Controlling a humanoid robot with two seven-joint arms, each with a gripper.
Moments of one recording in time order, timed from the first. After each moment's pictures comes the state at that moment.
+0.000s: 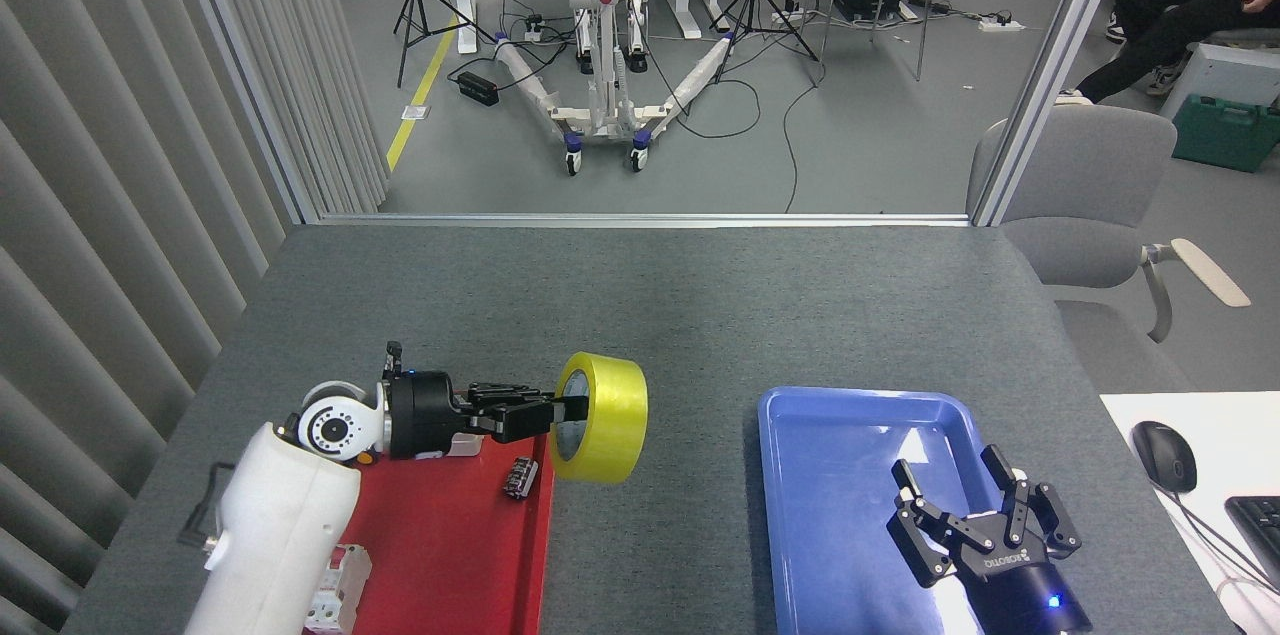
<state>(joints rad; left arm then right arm) -0.62 0.14 -0.12 -0.99 -0.34 -0.77 -1.12 0.08 -0.24 0.01 -1.56 1.22 -0.21 -0.16</state>
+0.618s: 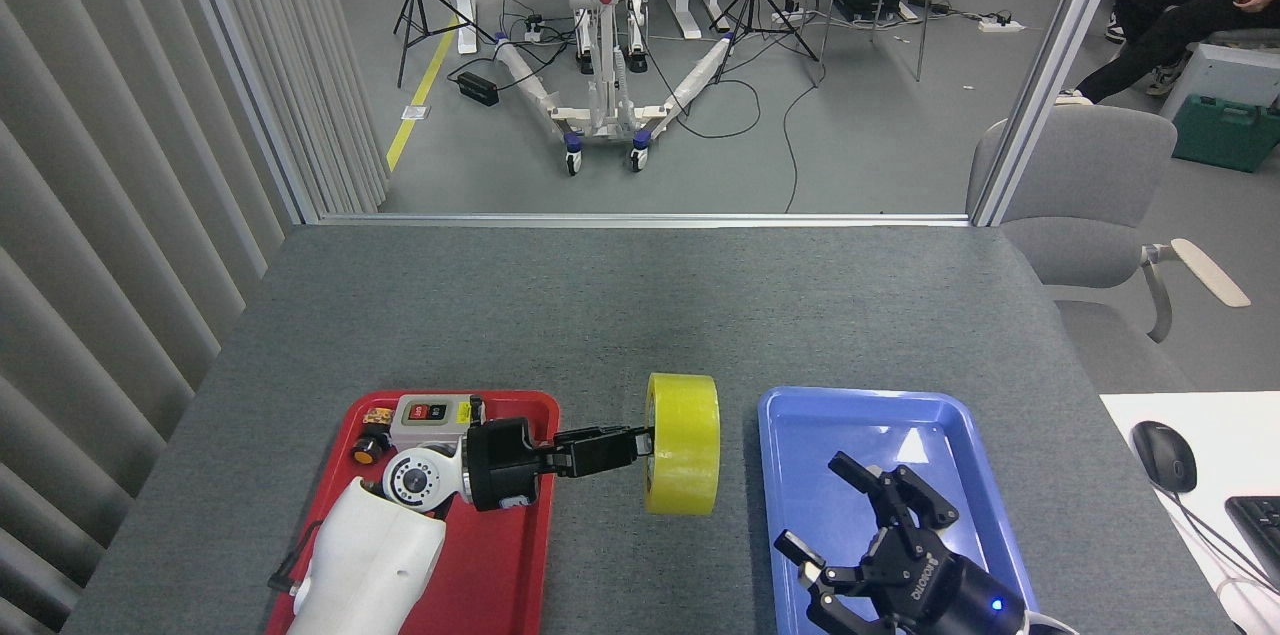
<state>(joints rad) -0.56 0.03 -0.26 -0.94 -0.05 -0.79 -1.08 0.02 -0.29 0.15 -1.61 1.15 -0.78 -0.18</state>
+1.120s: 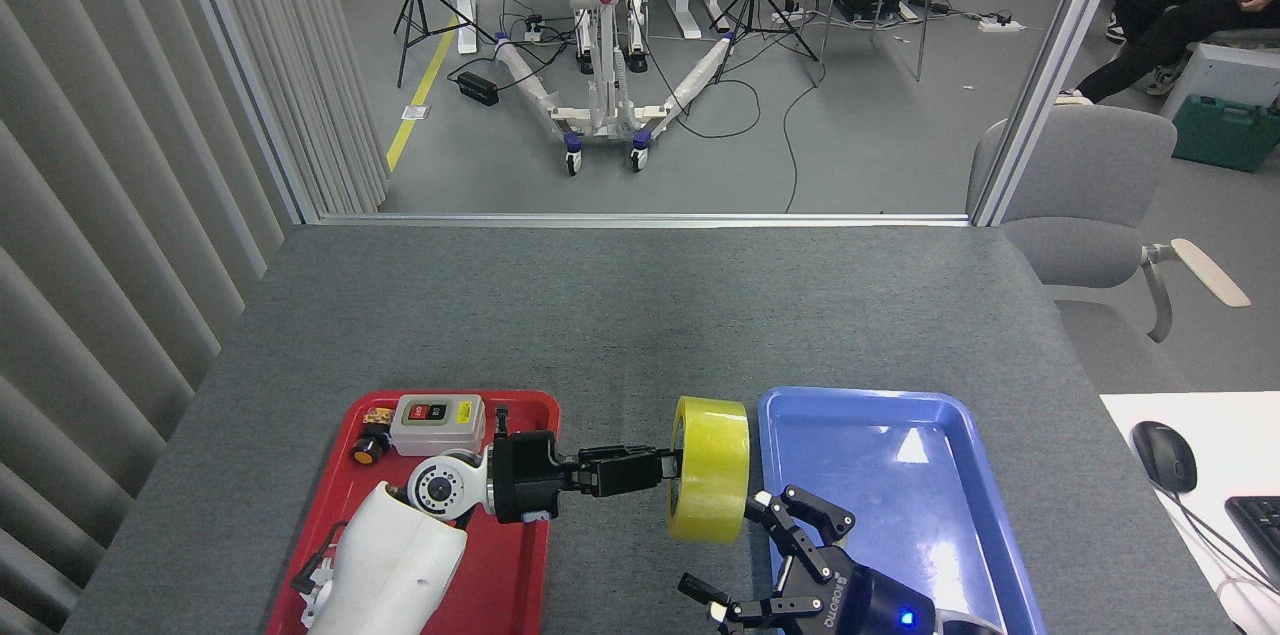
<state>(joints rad) -0.55 0.02 -0.32 -0.94 -0.06 -0.79 -1.09 -0.02 -0.27 0.32 -1.66 1.24 -0.79 -0.18</state>
